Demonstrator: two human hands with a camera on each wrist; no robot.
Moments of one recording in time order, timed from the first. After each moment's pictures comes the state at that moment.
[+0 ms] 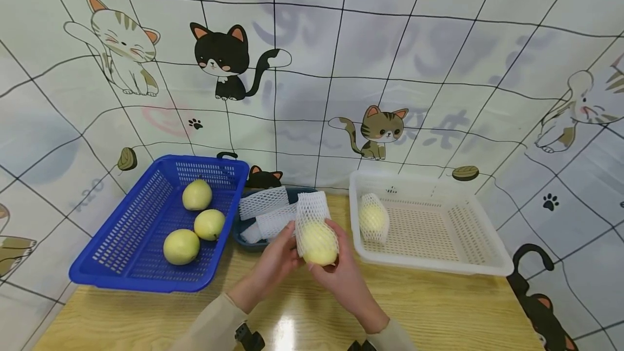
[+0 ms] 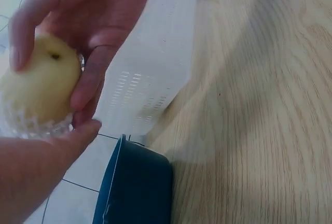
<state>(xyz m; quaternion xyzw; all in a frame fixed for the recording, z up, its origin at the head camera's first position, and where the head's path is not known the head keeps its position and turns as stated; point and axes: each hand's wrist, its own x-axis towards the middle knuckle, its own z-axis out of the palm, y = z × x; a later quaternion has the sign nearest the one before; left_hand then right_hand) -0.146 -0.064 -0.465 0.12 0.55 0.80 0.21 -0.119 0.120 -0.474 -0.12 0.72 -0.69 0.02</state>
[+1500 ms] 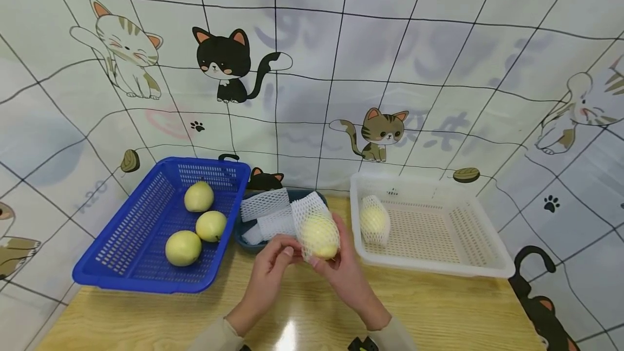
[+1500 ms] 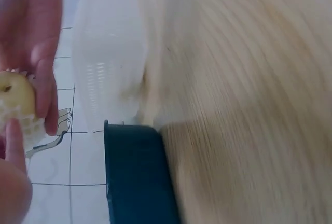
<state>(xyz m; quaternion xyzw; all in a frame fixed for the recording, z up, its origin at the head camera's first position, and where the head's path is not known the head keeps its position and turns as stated) -0.119 -0.065 -0.478 0.24 0.65 0.71 -0.12 -0.123 0.121 -0.463 -0.15 0.69 -0.70 0.02</state>
